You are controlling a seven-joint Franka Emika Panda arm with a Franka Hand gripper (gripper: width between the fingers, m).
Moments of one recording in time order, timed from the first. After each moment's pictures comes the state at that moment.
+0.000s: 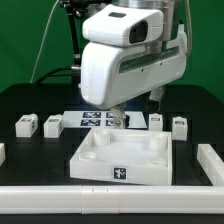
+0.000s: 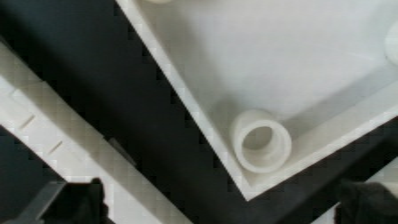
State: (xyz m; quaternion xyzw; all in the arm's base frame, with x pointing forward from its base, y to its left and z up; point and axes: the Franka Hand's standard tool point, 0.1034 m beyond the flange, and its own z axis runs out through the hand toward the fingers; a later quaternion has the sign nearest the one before) arm 0.601 0.027 0.106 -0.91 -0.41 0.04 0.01
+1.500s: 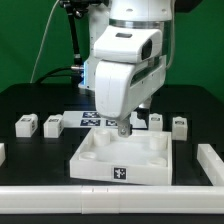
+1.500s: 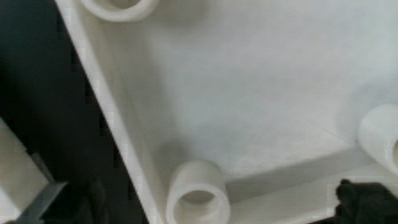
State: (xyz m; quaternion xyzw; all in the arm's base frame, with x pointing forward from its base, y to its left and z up) arm 0.562 0.027 0.078 -0.85 -0.52 0.03 0.01
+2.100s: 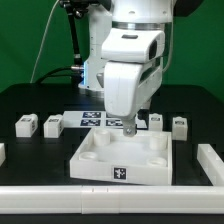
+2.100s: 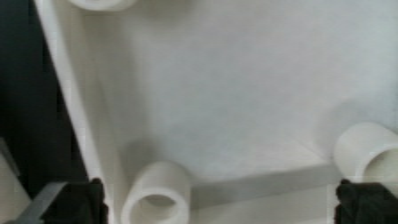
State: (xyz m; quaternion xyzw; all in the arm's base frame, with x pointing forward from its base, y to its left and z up) arm 0.536 0.036 0.073 -0.82 -0.57 0.01 0.00
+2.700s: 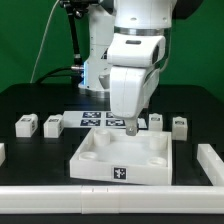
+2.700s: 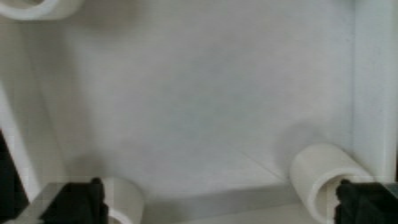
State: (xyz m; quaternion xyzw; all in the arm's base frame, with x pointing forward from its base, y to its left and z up) arm 0.525 0.036 0.068 -0.81 -0.59 0.02 0.01
